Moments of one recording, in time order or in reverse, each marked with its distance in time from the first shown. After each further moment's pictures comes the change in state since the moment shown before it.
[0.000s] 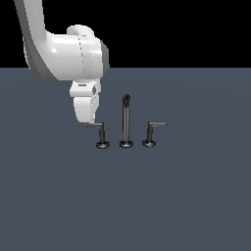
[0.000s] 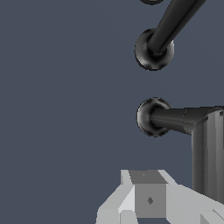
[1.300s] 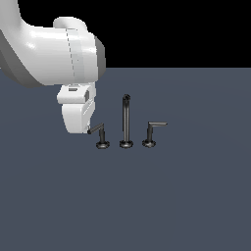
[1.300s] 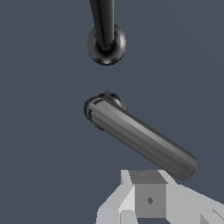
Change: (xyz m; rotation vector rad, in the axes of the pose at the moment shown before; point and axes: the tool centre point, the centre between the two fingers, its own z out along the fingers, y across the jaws) arm -0.006 0.065 0.000 0.010 -0.007 0.000
